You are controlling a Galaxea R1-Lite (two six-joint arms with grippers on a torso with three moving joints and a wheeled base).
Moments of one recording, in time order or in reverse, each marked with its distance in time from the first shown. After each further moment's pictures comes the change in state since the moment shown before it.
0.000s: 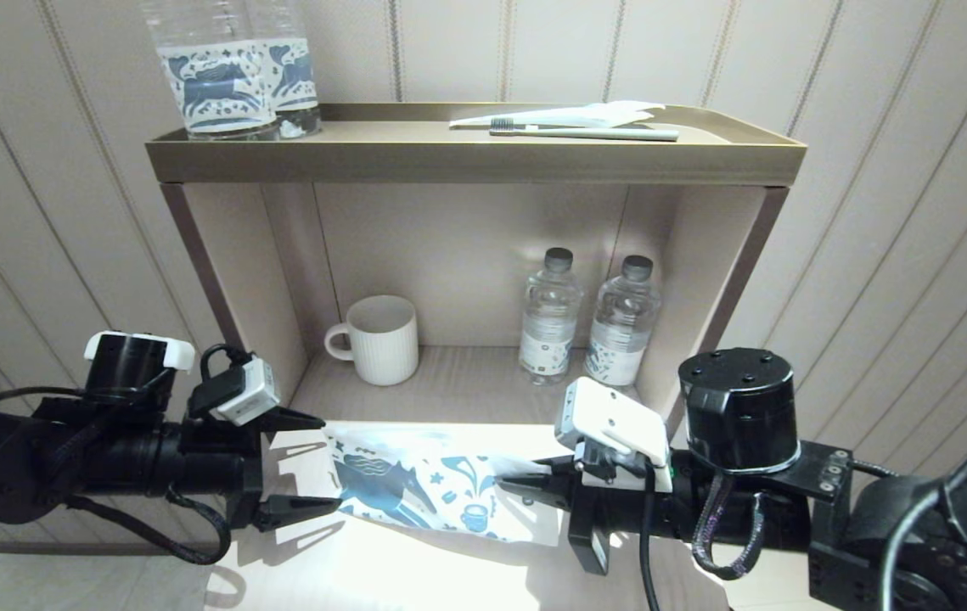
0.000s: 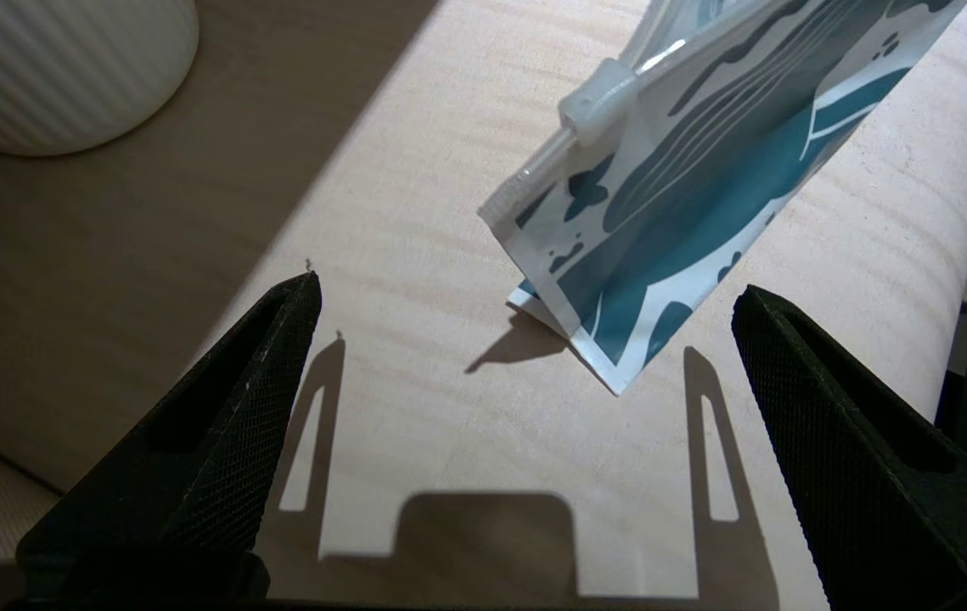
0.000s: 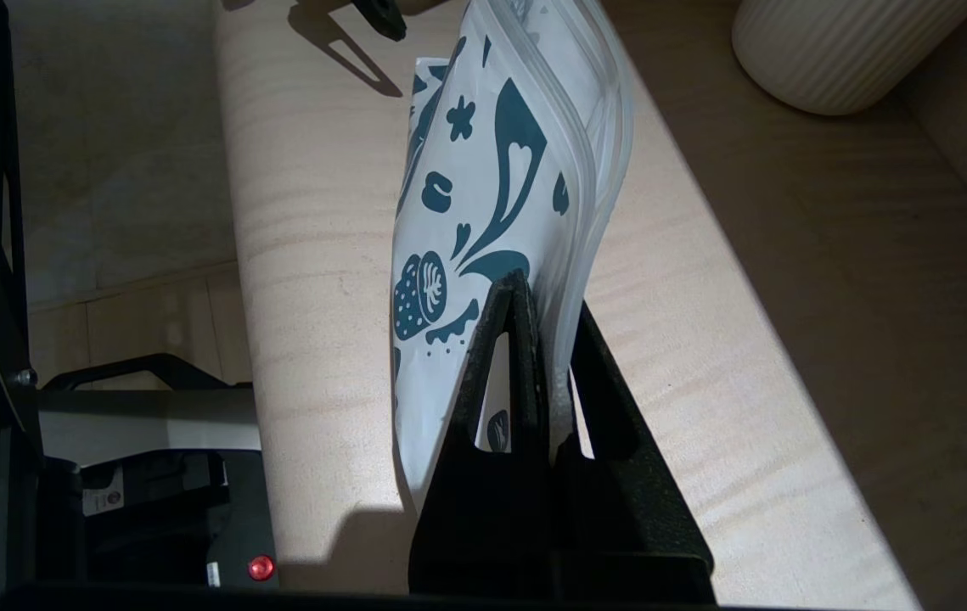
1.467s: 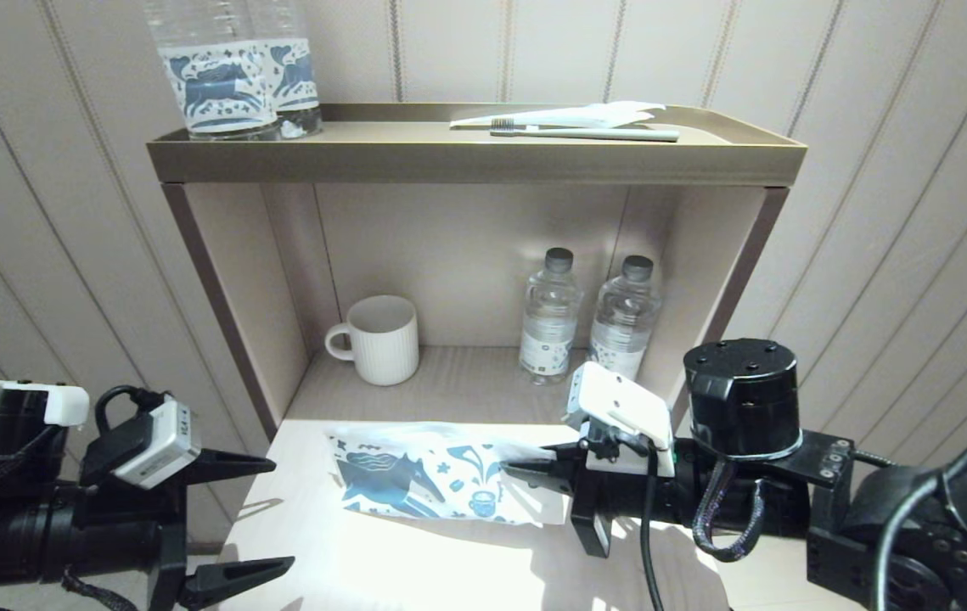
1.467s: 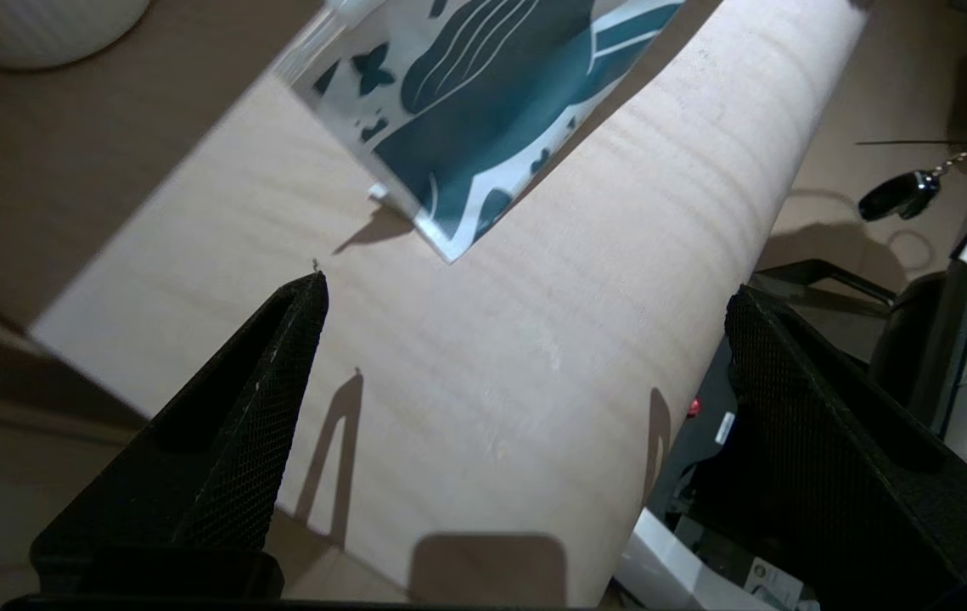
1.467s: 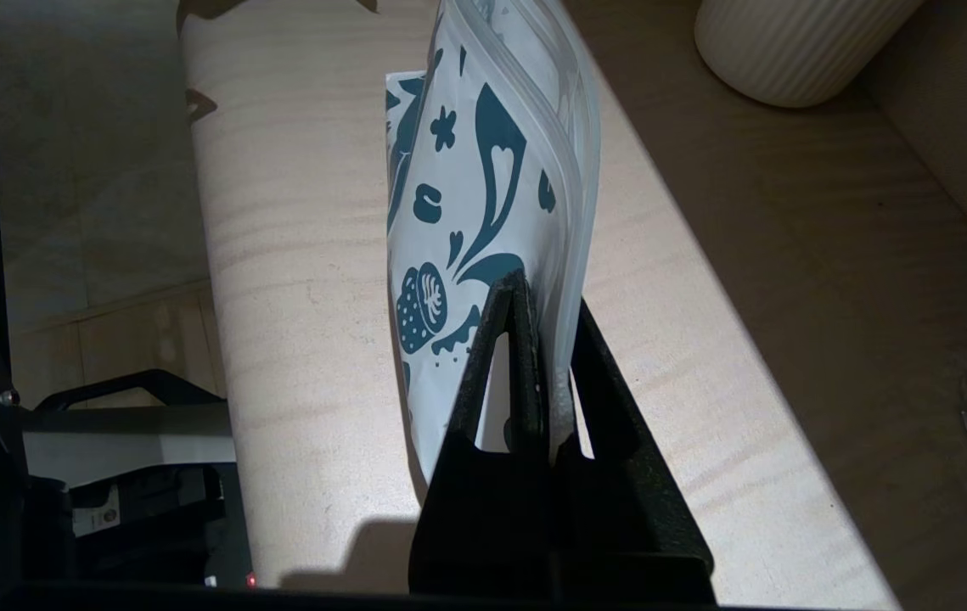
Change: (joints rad) left arm 0.040 -0.286 0.244 0.000 0.008 -0.056; right arm -0.027 0.002 -0.015 0.000 0.001 0.024
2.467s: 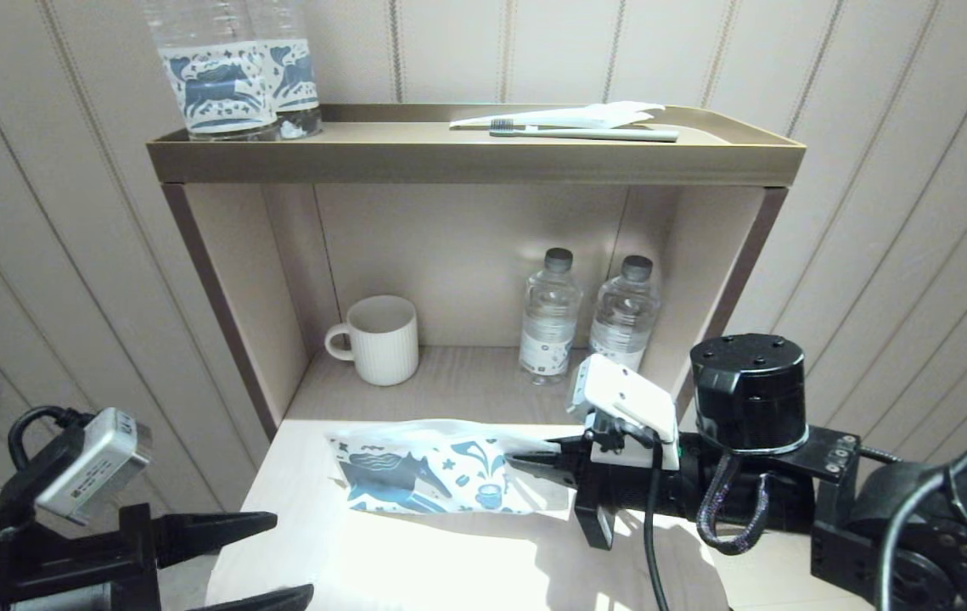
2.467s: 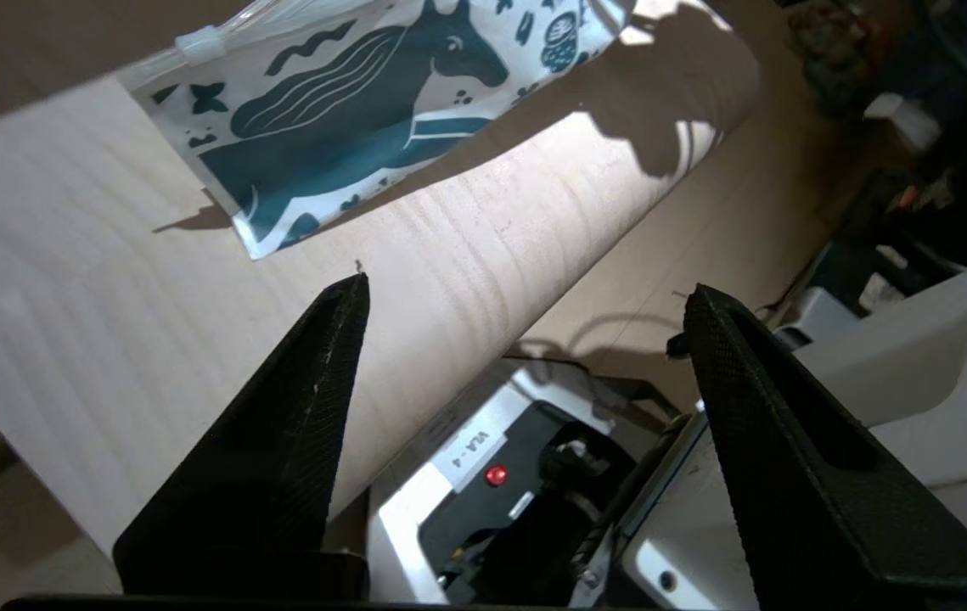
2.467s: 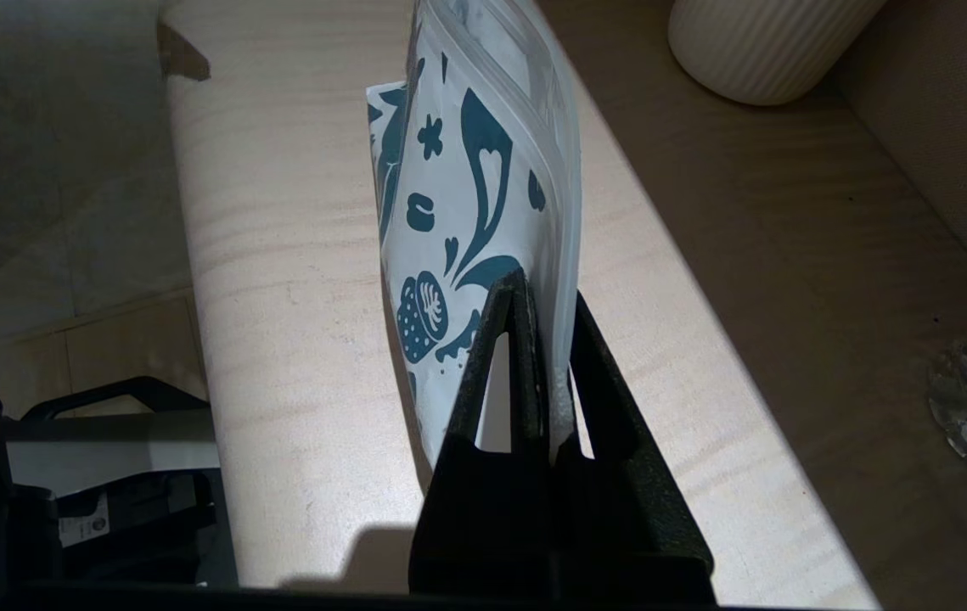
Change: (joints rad) left arm -0.371 -0.377 0.091 -0.011 0.350 -0.702; right arm -0.016 -0.007 -0.002 0.000 -0.004 0.003
